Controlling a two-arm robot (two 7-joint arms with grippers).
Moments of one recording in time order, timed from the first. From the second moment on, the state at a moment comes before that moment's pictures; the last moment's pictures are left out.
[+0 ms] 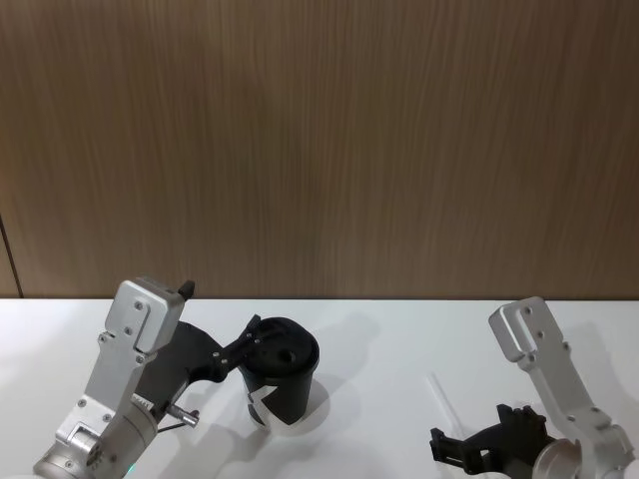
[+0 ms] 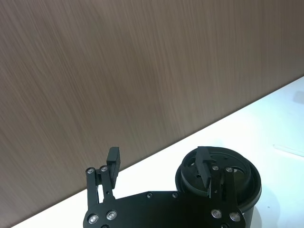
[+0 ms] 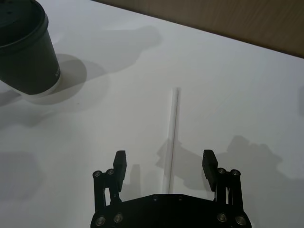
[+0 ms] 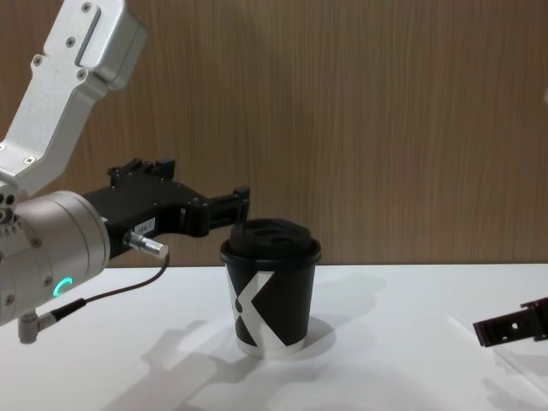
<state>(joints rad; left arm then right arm) -0.24 0.38 0.45 -1.63 -0.20 0.01 -0.01 0.10 0.34 -0.27 -1.92 0.23 0.94 0.02</state>
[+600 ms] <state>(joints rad) -0.24 0.38 0.45 -1.63 -0.20 0.01 -0.01 0.14 0.29 -0.28 -1.85 0.19 0.96 -0.02</state>
